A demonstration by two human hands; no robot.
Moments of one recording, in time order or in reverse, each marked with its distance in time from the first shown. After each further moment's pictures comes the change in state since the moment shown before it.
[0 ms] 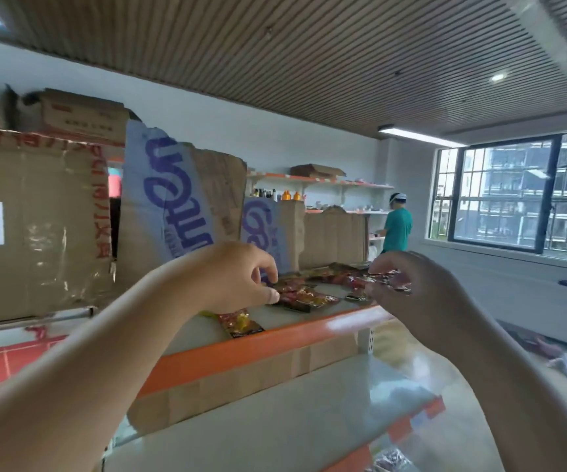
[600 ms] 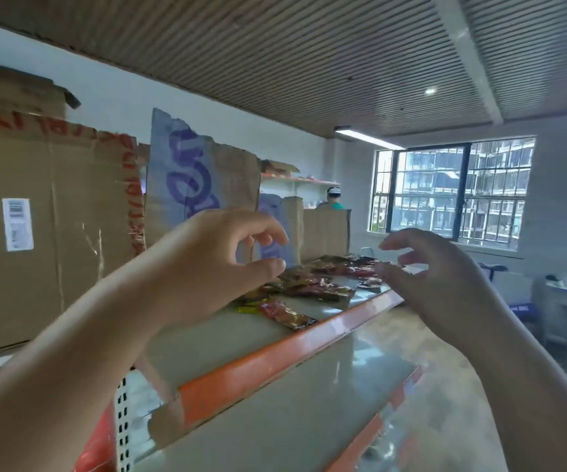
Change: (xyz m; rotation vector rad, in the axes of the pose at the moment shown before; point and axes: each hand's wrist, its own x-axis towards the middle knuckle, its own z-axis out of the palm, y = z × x) left_hand -0.083 -0.144 -0.047 -0.252 0.382 0.407; right_hand -0.027 -0.160 0.068 -0.003 0.210 0.139
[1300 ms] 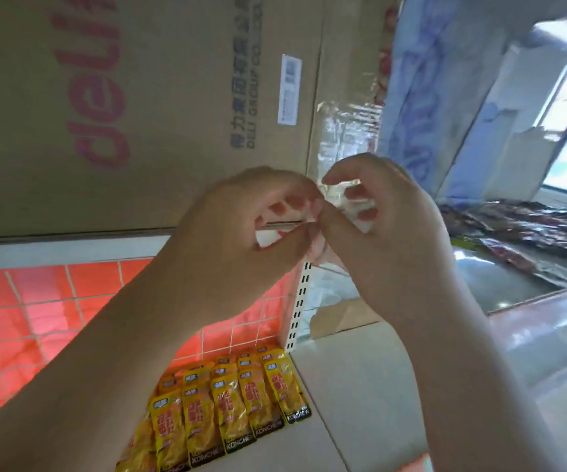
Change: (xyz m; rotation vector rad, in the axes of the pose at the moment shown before) left_hand -0.205 -0.156 -0.064 -0.182 0.289 -0.264; right_hand -0.055 -0.211 0.296 0.279 -0.195 -0.295
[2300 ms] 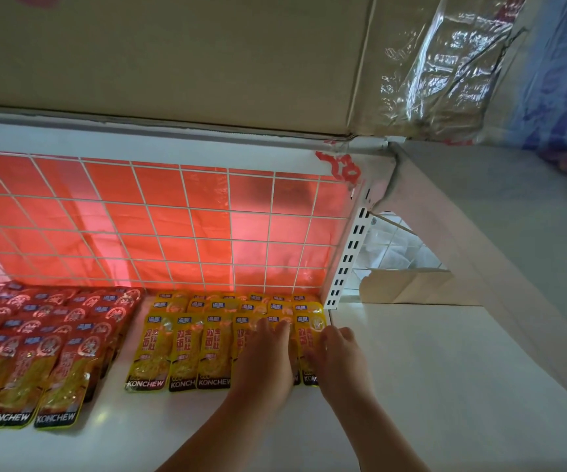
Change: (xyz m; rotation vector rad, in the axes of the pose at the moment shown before) left_hand -0.210 -0.160 0.239 0.628 -0.322 -0.984; right_hand -0.222 0.263 0.196 -0.152 -0.726 0.467
